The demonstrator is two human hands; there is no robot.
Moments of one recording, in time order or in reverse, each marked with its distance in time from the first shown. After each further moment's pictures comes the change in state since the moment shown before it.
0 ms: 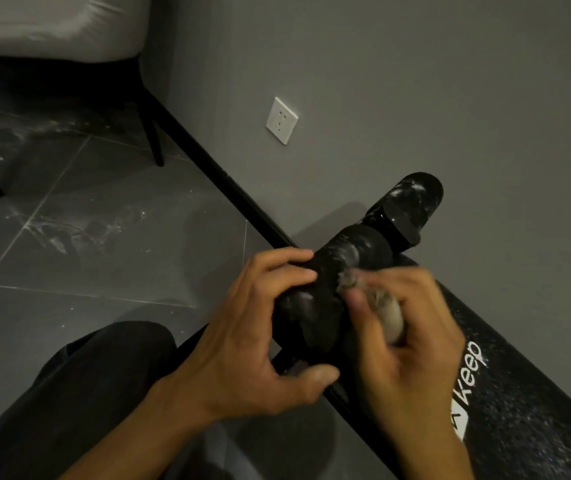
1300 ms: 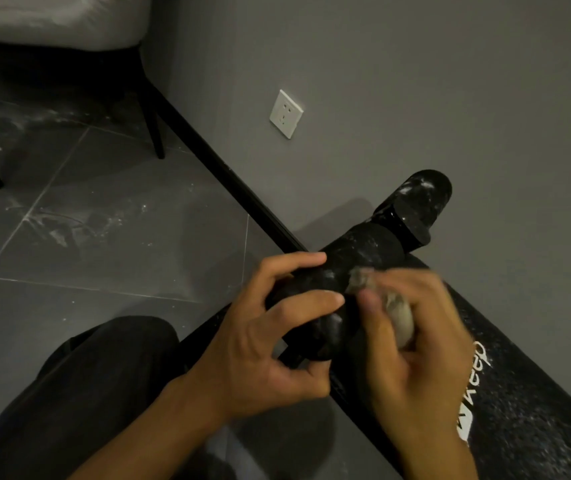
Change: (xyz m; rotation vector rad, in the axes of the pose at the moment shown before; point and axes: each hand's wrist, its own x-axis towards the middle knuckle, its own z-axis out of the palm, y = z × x) left_hand -0.002 -0.002 0.004 0.007 0.058 0.086; right_hand -0.001 -0.002 0.002 -0.037 0.005 -0.026
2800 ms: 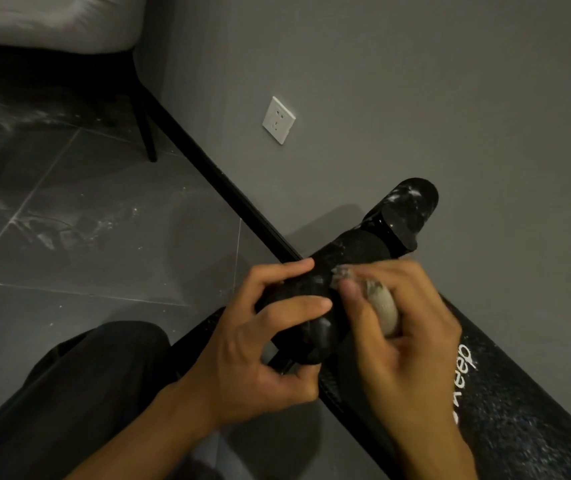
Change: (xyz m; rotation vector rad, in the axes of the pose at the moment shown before) left_hand -0.004 0.000 0.003 -0.042 0.043 -0.005; right_hand 0.014 -0.006 -0.004 0.036 -0.084 0.059
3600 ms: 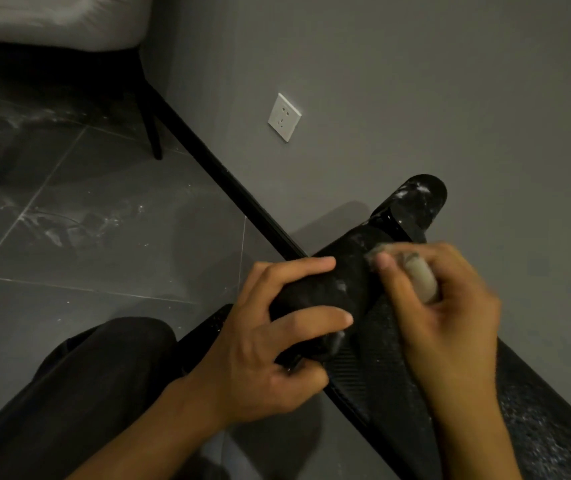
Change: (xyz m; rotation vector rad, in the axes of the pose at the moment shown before) left_hand 0.002 0.003 0.000 0.087 -0.034 0.022; right_hand 0.016 0.013 -0.015 -0.018 0.008 0.160
